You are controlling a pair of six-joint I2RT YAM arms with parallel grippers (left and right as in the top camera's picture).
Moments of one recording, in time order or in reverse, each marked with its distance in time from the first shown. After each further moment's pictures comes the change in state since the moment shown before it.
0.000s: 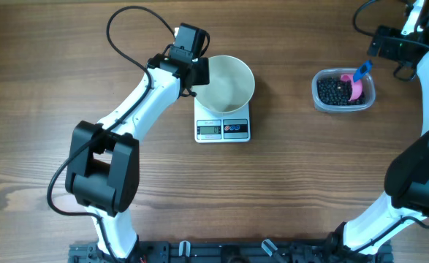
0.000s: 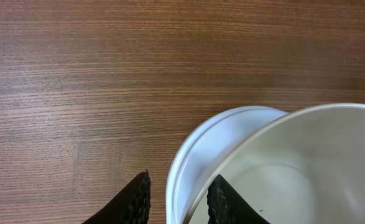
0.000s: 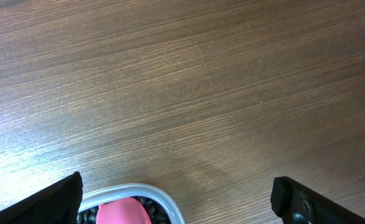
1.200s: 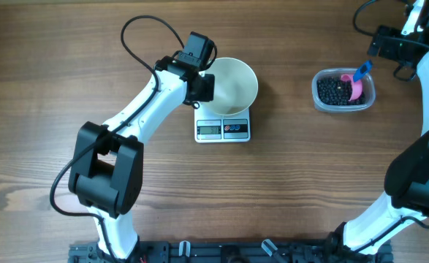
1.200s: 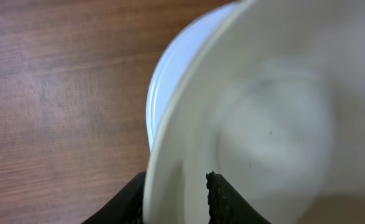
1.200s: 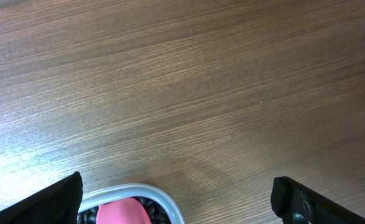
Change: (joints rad) left arm -0.043 0.000 0.000 -0.185 0.060 0.052; right arm 0.000 0.000 0.000 0.000 0.000 0.000
